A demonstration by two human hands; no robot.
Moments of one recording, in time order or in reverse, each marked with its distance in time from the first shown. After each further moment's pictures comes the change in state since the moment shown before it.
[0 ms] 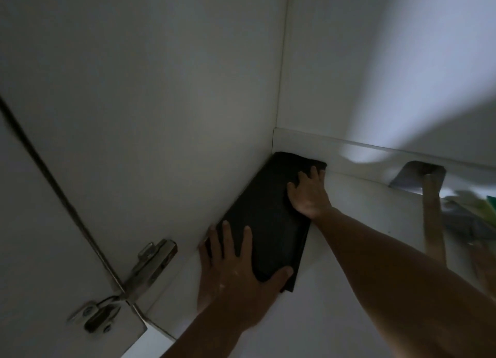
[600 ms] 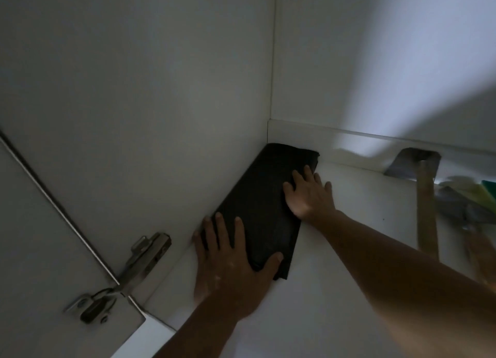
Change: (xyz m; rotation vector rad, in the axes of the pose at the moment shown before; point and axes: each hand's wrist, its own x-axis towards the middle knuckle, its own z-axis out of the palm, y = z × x) left_hand -0.001 0.002 0.001 0.050 0.102 0.015; right_hand -0.028 0.009 0.000 -0.147 -0.076 0.008
